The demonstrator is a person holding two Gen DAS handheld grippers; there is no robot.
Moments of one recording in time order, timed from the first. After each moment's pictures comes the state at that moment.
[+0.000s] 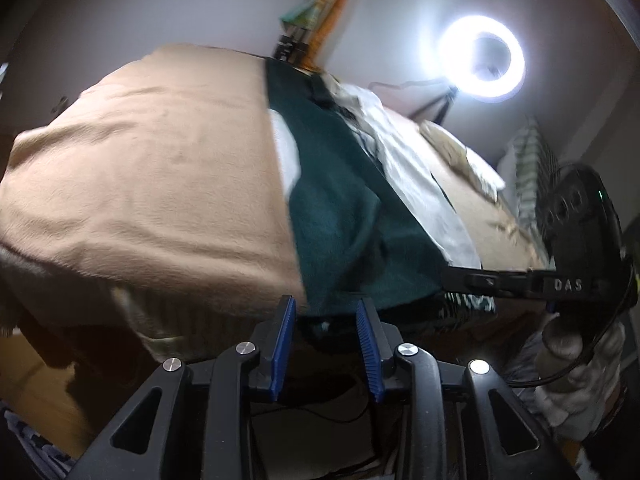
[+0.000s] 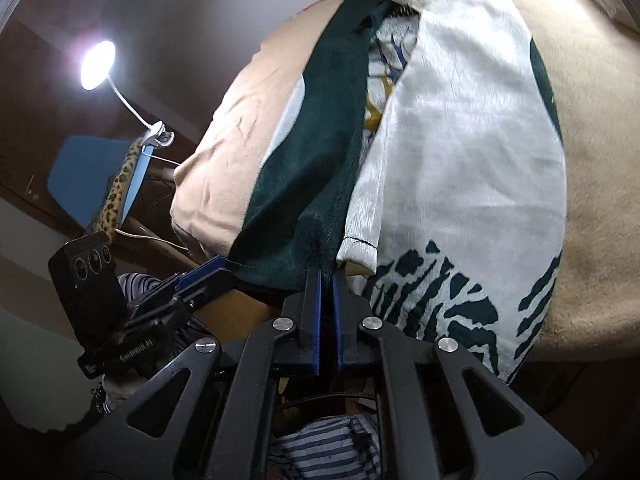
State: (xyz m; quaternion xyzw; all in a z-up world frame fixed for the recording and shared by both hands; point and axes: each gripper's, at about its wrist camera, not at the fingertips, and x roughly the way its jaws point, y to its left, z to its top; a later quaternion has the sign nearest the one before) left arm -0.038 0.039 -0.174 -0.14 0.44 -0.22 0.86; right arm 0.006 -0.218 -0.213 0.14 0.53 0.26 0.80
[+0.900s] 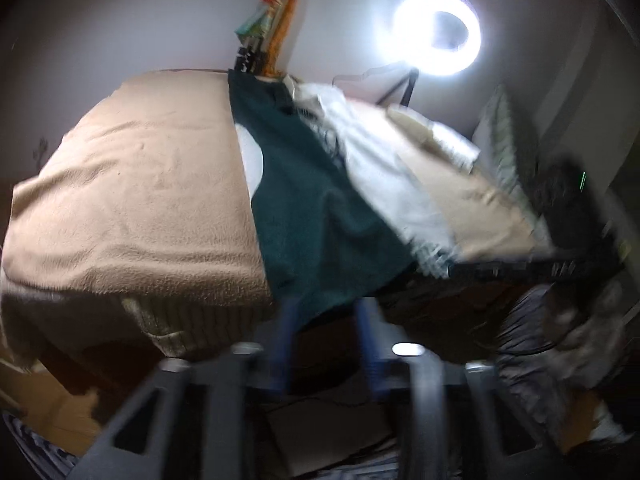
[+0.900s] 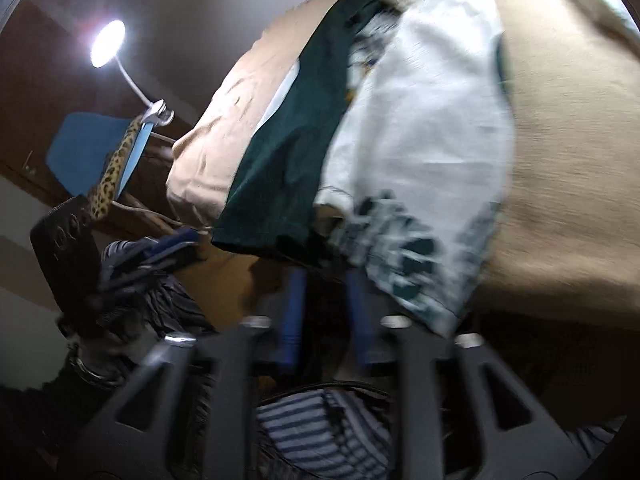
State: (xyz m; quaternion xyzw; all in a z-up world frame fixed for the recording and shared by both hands) left arm -0.059 0.050 -0.144 -0.12 0.42 -0.26 0.86; right arm -0.029 -0.256 -0.196 0.10 0.52 0.25 0.81
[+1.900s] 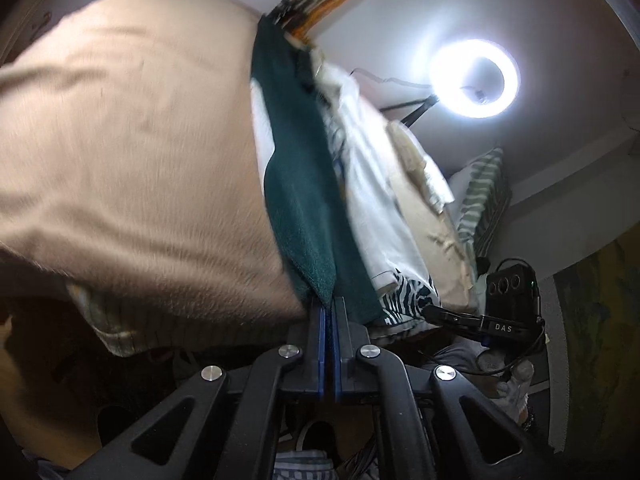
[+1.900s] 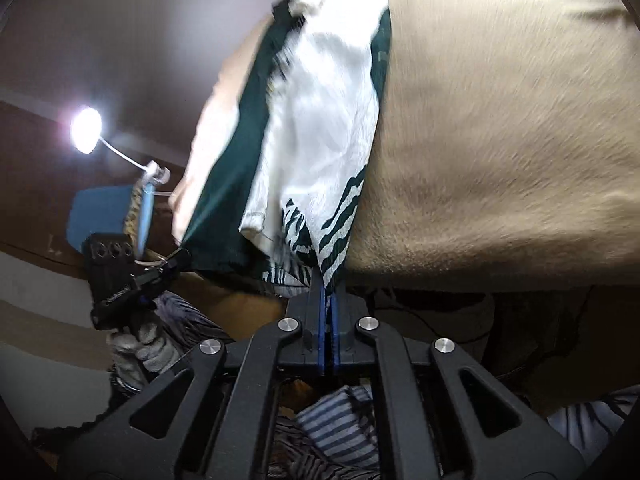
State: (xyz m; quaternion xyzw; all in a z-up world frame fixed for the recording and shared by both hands) left arm -0.009 0.070 -0.157 -0.29 0.49 -0.30 0.77; right arm -0.016 -0.330 -0.206 0.25 0.53 0.23 0.78
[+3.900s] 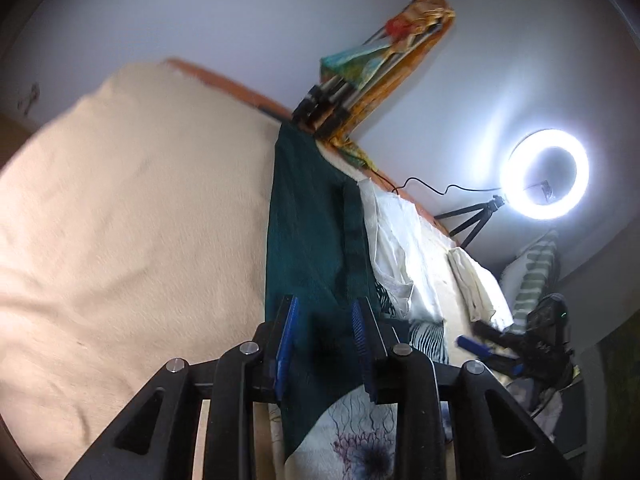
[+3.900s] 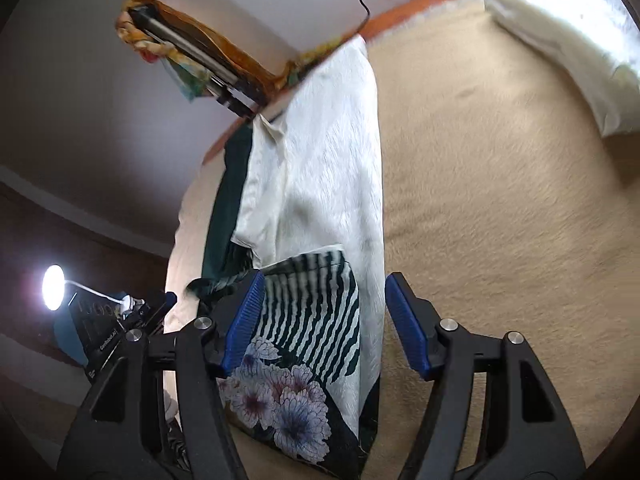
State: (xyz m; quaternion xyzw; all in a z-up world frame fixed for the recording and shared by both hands) left arm 0.229 0.062 -0.145 -0.27 0.42 -0.20 0.84; right arm 0.235 -0.362 -0.170 0.27 0.46 0.17 0.83
